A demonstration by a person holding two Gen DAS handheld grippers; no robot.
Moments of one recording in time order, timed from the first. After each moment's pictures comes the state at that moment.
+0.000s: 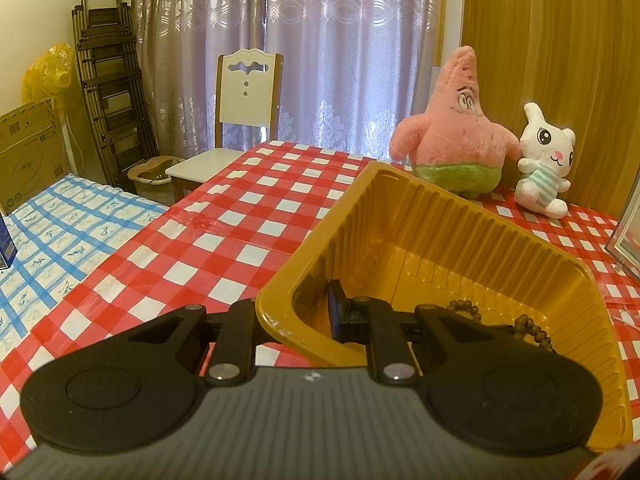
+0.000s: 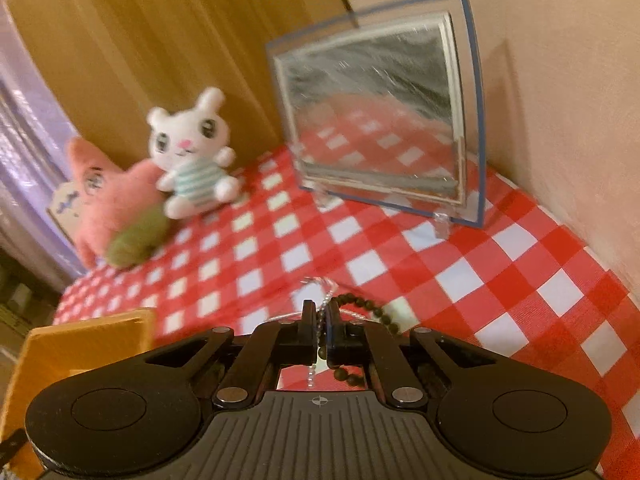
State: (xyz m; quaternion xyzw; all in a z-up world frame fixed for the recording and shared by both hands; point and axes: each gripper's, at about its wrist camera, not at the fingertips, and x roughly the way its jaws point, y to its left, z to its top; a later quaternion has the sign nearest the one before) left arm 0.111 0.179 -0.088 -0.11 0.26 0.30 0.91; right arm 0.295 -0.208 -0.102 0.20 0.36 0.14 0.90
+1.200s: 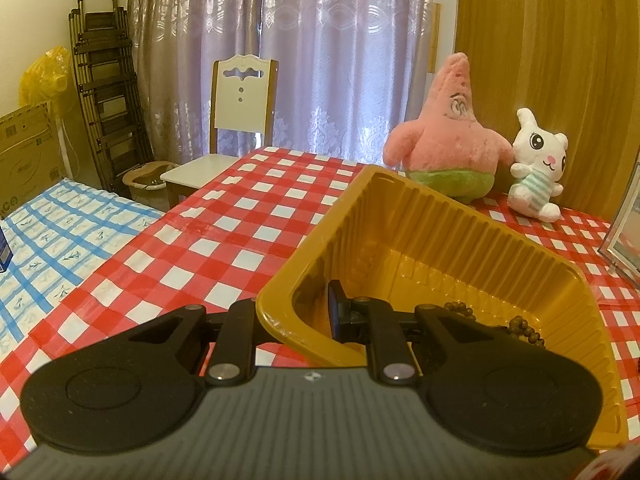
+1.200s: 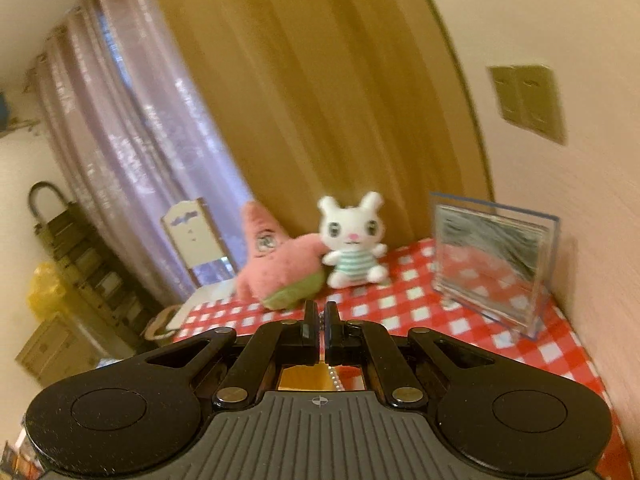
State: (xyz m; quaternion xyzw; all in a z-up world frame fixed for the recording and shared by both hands) left arm 0.113 0.175 -0.083 -0.11 0.25 0.30 0.92; right arm 0.205 -0.192 0.082 0.17 0.26 0.29 0.90
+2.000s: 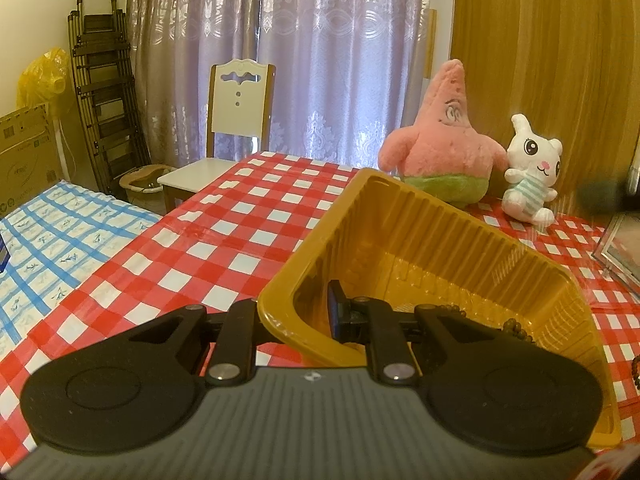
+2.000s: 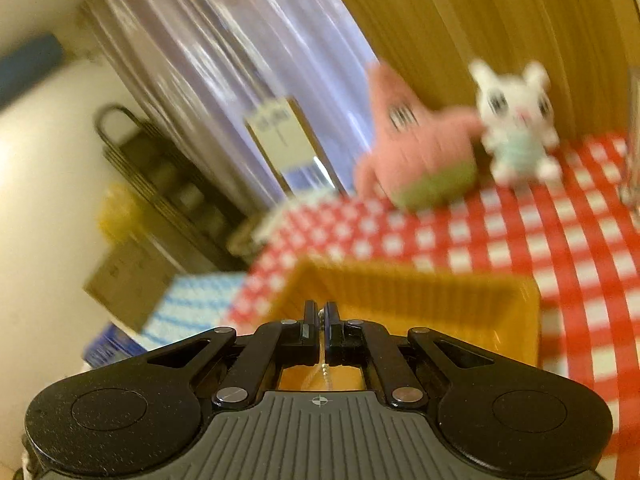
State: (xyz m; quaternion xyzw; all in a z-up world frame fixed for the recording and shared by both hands) left arm 0.111 0.170 -0.080 -0.11 0.24 0.29 0.92; right arm 0.251 -0.005 -0.022 0.14 0.39 0.41 0.81
